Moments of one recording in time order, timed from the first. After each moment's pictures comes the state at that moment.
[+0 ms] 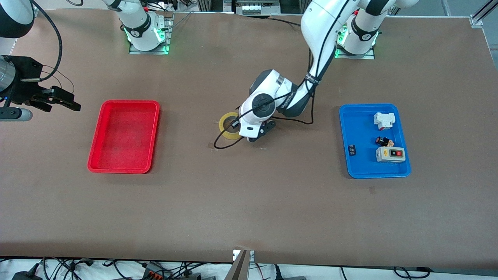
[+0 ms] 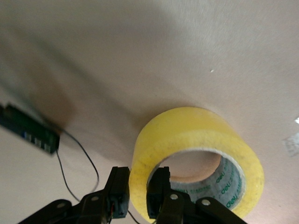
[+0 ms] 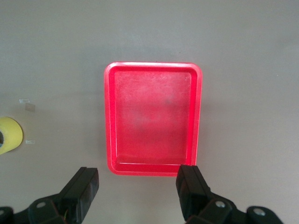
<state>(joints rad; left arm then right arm) -0.74 0.81 -0.06 -1.45 -0.43 2.19 -1.22 0.02 0.06 -0.04 -1.65 0.02 1.64 -0.02</state>
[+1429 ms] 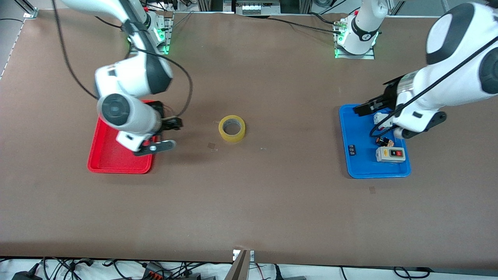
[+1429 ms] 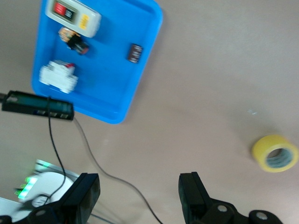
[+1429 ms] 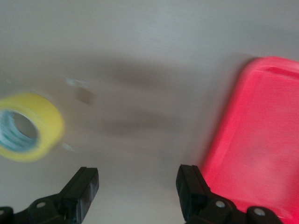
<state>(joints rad) -0.16 0.20 -0.01 -1.47 -0.15 1.38 -0.60 0.46 0.45 -0.02 -1.66 0.07 1.92 0.21</state>
